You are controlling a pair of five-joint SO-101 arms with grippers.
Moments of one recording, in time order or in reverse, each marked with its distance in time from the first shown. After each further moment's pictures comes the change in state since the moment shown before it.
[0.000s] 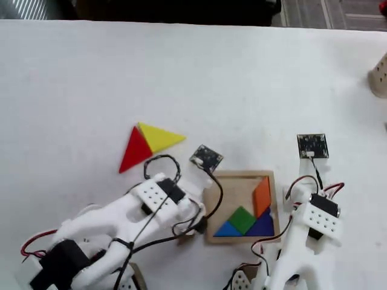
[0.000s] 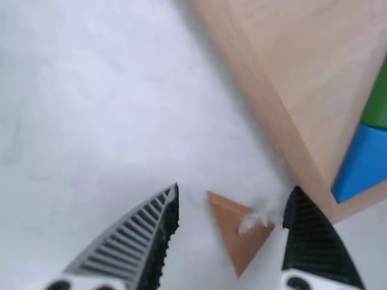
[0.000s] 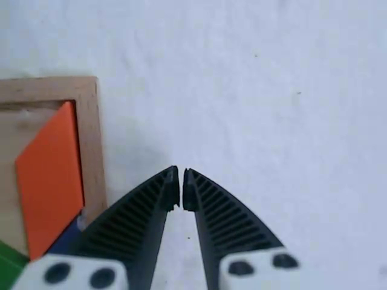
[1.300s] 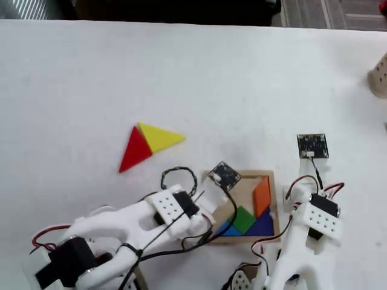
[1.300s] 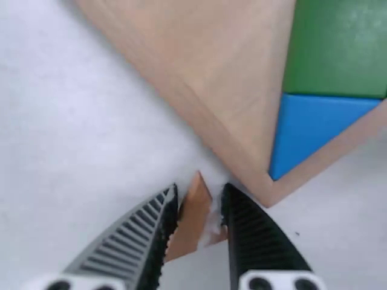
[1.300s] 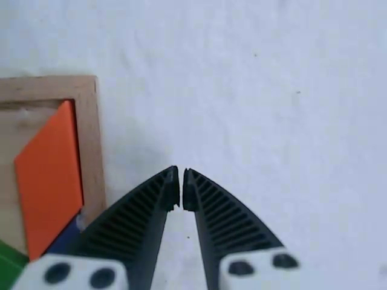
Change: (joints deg) left arm 7.9 4.7 -0.9 -2.5 0.2; right arm 0.0 0.0 0.0 0.0 0.0
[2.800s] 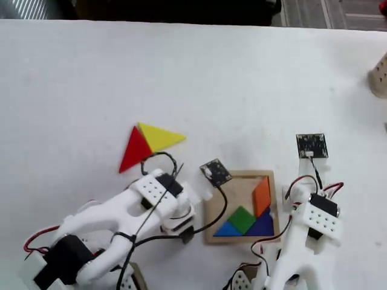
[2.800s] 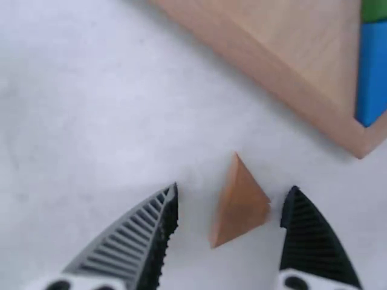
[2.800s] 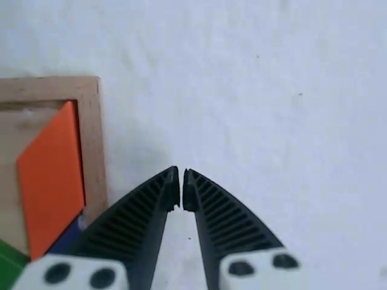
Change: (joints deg) left arm -10.6 -2.0 -0.4 7.4 -24.7; right arm -0.4 0.0 0.0 0.0 0.0
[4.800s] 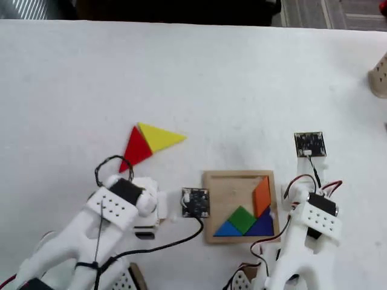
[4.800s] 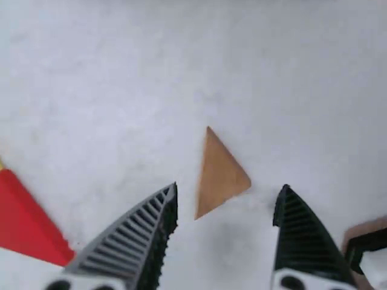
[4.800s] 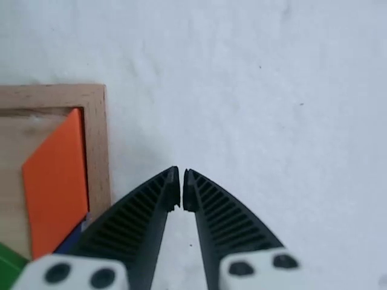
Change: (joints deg) left arm -13.5 -24.7 12.1 5.6 -47.9; right arm -1.1 0.0 0.0 -1.0 -0.1
